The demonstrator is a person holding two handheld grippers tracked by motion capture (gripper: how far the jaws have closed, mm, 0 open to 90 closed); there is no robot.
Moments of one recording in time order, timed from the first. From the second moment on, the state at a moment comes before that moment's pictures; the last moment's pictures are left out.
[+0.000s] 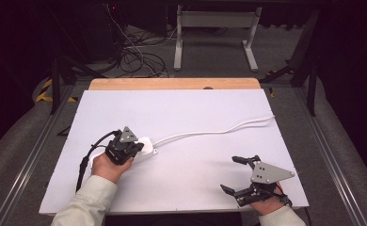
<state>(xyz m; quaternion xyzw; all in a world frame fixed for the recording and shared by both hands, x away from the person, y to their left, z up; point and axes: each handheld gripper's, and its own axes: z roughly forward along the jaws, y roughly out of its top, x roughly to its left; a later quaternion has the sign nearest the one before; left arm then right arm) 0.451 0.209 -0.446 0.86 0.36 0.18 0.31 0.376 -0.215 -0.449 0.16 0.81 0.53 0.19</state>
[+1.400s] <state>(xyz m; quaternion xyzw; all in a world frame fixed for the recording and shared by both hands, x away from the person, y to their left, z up) 0.448 0.208 -0.457 0.86 0.37 0.18 0.30 0.375 -0.215 -0.449 0.16 0.81 0.53 0.18</state>
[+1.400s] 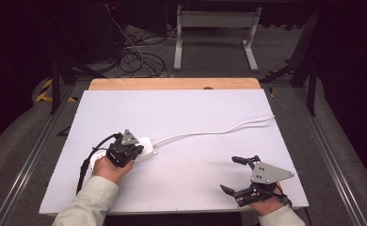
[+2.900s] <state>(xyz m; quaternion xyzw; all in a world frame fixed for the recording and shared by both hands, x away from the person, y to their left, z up) 0.350 0.292 -0.421 0.76 0.32 0.24 0.50 0.376 -0.219 -0.449 0.16 0.81 0.53 0.19</state>
